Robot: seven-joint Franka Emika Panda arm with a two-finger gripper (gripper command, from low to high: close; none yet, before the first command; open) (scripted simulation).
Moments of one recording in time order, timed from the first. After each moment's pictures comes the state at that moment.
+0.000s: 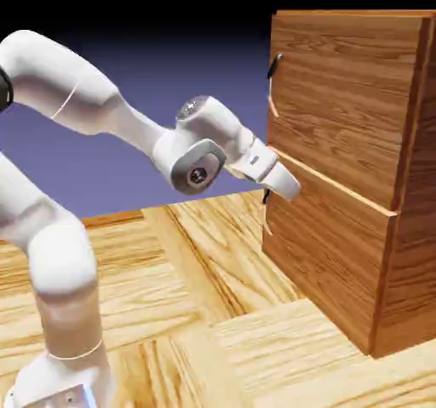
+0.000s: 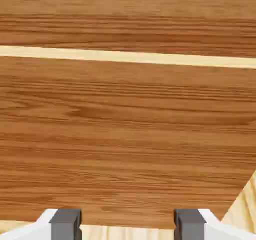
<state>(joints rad) -0.03 -0.59 0.05 -2.77 0.12 3.05 0.79</state>
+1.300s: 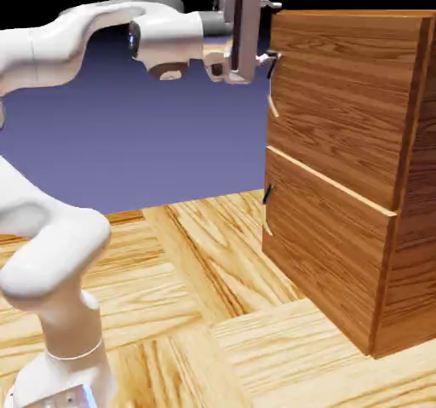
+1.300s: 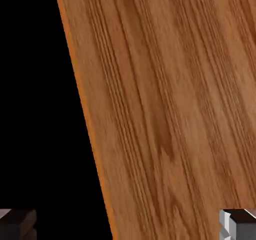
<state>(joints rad) -0.70 -0.84 0.85 -2.17 1.81 3.22 1.53</state>
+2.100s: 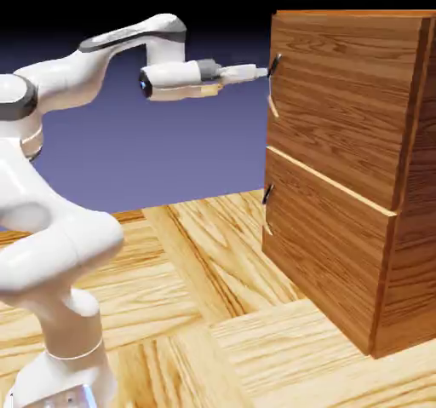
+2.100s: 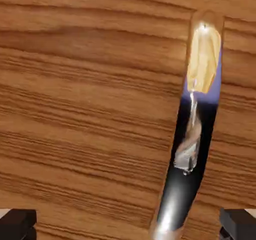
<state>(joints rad) -1.12 -1.00 1.33 -1.80 2.86 3.33 1.98</state>
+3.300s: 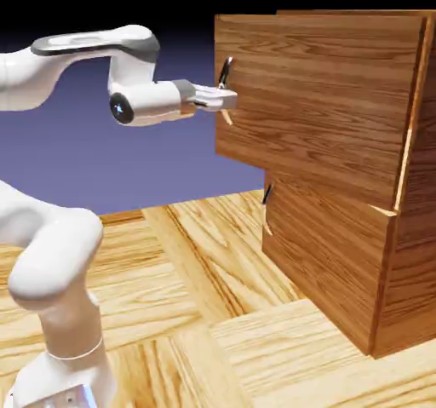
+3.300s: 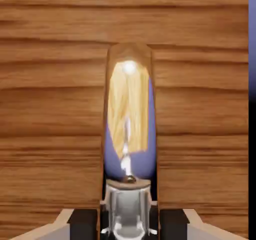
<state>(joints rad) -0.33 -0.95 0.83 -2.44 2.61 2.91 1.95</state>
